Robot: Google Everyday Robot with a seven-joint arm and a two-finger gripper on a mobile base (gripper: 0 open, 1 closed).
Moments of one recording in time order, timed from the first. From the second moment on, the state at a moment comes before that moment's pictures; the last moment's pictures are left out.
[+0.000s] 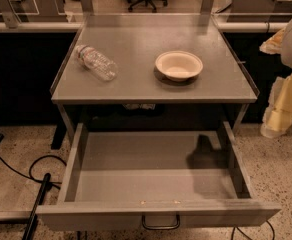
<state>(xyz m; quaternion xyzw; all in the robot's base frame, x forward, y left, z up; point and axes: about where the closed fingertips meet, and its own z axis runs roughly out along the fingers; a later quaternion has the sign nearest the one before) 0.438 -0.217 0.976 -0.60 0.78 -0.03 0.16</state>
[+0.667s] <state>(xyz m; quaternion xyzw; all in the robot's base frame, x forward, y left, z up) 0.446 -0.209 0.974 -0.59 0.79 -0.04 0.16</state>
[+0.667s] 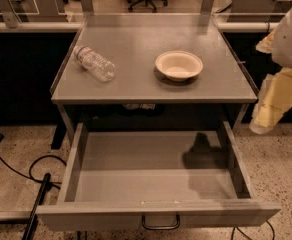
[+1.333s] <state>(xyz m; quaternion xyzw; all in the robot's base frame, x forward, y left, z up) 0.508 -0.136 0.980 -0.55 0.81 -0.03 0.18</state>
